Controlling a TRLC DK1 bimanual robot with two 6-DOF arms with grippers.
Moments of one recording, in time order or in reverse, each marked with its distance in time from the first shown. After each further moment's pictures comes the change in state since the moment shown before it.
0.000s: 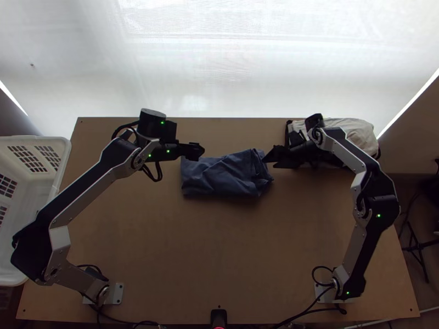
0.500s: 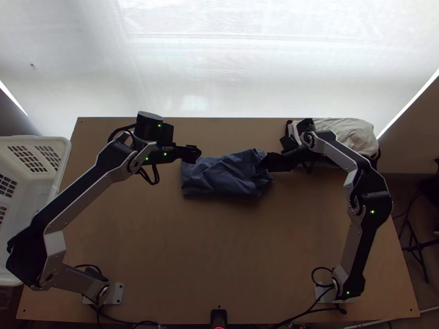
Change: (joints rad) left arm 0.000 -0.039 -0.035 -0.014 -0.025 0.003; right arm 0.043 0.049 -0.005 -0.001 -0.013 -0.117
